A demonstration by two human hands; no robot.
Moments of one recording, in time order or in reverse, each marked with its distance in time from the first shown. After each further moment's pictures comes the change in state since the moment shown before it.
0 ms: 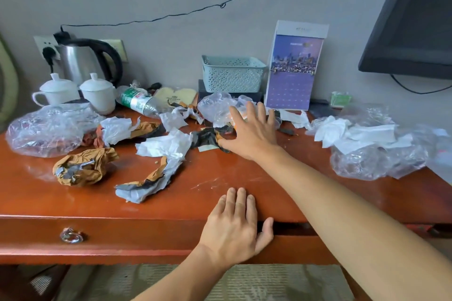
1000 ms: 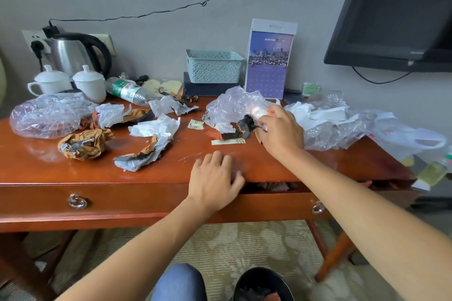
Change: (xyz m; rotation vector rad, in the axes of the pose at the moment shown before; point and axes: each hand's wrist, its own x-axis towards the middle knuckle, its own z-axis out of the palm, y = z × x) left_hand 0.025 0.003 -0.039 -0.153 -0.254 -0.168; right_hand -0.124 0.079 -0.047 0.178 0.180 0.171
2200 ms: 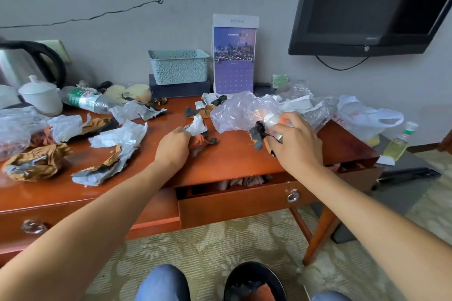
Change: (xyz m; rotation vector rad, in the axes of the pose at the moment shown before) left_hand 0.096 -0.053 0.021 -0.130 -0.166 -0.001; right_hand -0.069 0.065 -0.040 0.072 0.110 0.162
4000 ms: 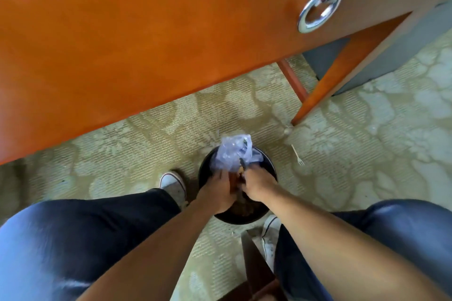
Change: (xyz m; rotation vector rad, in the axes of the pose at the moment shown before) left_hand -0.284 0.102 0.421 -0.248 -1.141 -0.152; right_hand -0.334 0.175 0.374 -0.060 -1.292 0.373
